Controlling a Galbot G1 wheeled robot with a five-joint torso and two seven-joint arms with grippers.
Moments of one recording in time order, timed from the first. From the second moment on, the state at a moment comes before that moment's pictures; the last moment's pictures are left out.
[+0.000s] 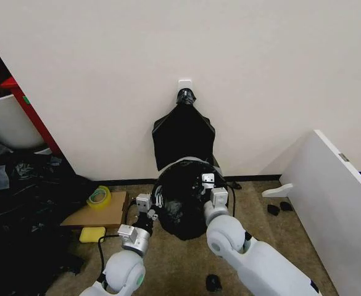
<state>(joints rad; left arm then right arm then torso) 1.31 -1.18 -0.09 -1.88 -0.38 -0.20 -0.20 -0.88 1.16 -0.21 1.83 0.62 -0.29 0.68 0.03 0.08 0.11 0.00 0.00</state>
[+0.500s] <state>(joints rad) 1.31 -1.17 -0.11 -1.85 -0.34 -0.23 -0.19 -0.95 1.10 -0.24 2.00 0.74 -0.37 0.68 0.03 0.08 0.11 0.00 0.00</state>
